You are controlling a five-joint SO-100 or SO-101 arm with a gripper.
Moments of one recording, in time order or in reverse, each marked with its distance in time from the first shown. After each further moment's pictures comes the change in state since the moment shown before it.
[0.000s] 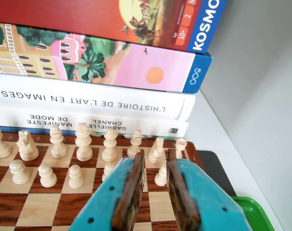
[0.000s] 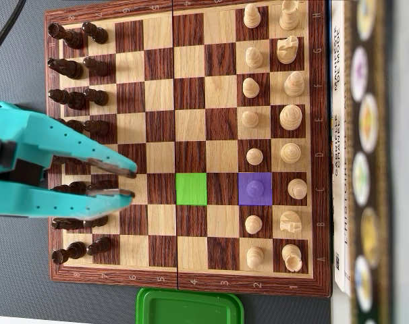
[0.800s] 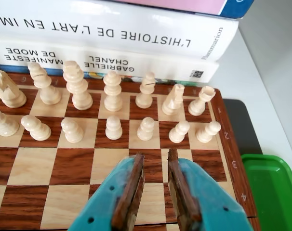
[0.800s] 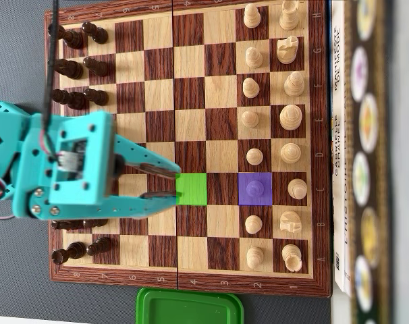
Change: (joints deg) arm 0.0 -38.8 -15.3 0.0 -0.2
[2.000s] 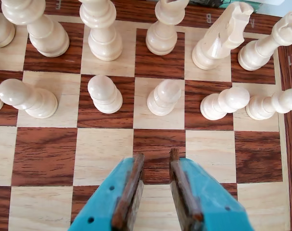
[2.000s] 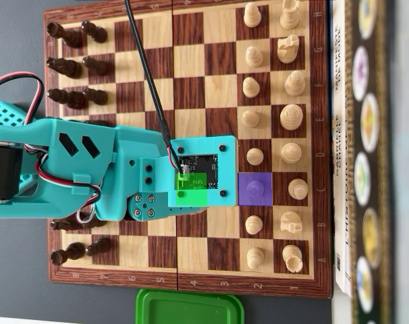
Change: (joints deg) arm 0.0 -35.0 -16.3 0.0 0.3
